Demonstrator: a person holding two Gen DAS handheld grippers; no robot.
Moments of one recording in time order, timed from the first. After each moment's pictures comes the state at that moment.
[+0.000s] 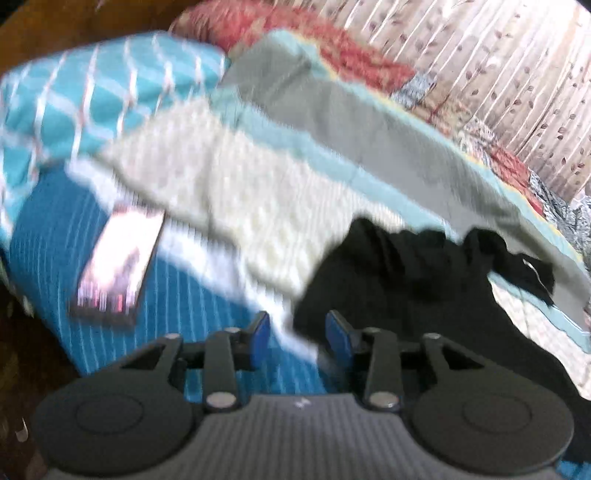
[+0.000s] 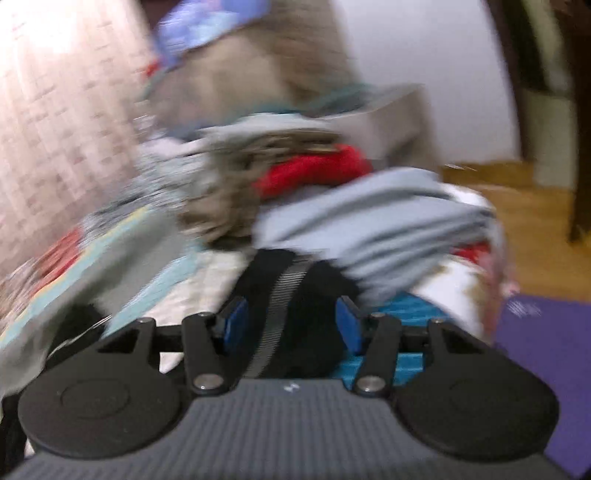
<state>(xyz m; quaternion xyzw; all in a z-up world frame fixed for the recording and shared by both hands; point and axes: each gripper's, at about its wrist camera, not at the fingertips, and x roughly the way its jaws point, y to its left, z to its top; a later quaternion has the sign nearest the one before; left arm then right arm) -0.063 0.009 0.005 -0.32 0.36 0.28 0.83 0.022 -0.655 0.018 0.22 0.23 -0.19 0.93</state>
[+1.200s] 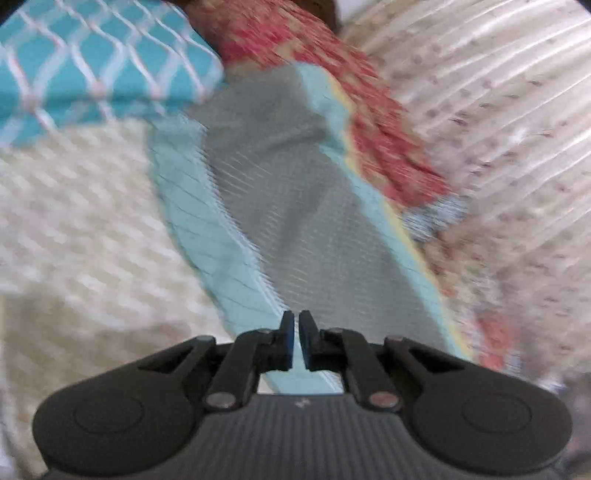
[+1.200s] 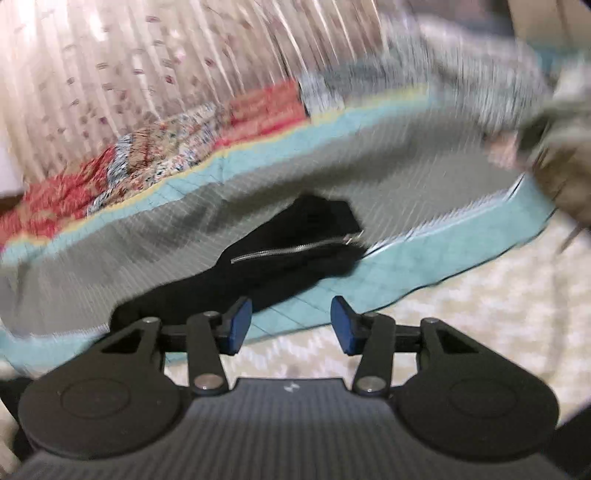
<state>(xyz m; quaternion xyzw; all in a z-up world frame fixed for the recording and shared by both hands) 0.174 0.167 0.010 -0.47 0.22 0.29 0.81 0.384 -0.423 -0.031 0.15 0.36 0.17 0.91</state>
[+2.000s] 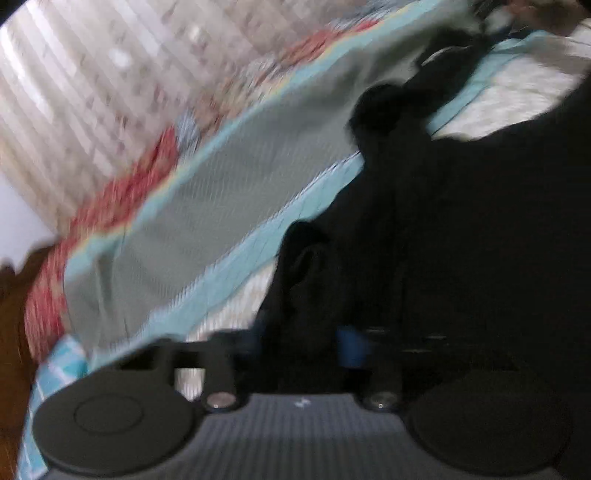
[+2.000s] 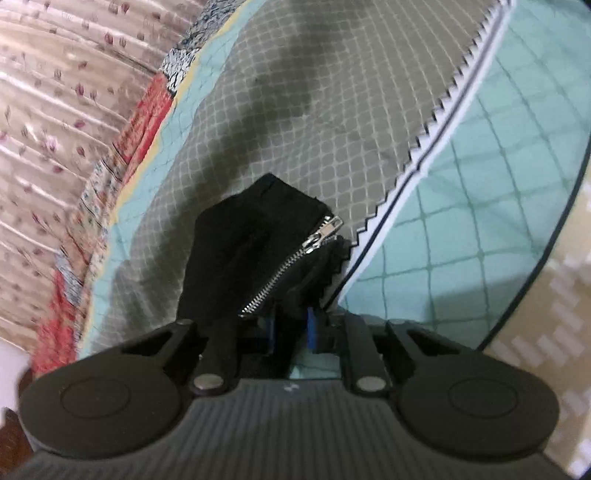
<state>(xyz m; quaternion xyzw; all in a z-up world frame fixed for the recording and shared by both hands) 0.202 -0.086 -0.098 0.27 0.39 0.12 0.87 0.327 -0.430 -0.150 0.39 0.44 0.04 0.81</state>
